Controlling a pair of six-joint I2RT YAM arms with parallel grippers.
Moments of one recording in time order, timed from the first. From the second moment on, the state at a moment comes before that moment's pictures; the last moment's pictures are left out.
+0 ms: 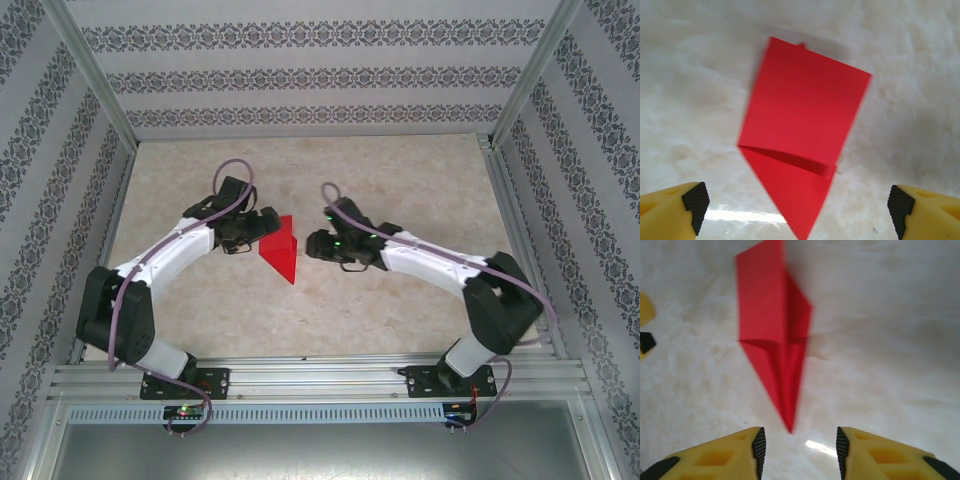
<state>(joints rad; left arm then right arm) -0.32 1.49 1.05 -0.59 0.08 -0.80 0.76 1.64 1.10 -0.33 -0.14 0.78</state>
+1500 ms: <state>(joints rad) -0.29 1.34 0.75 -0.37 0.28 -0.93 0.65 1.73 1.05 -0.23 -0.30 0.58</state>
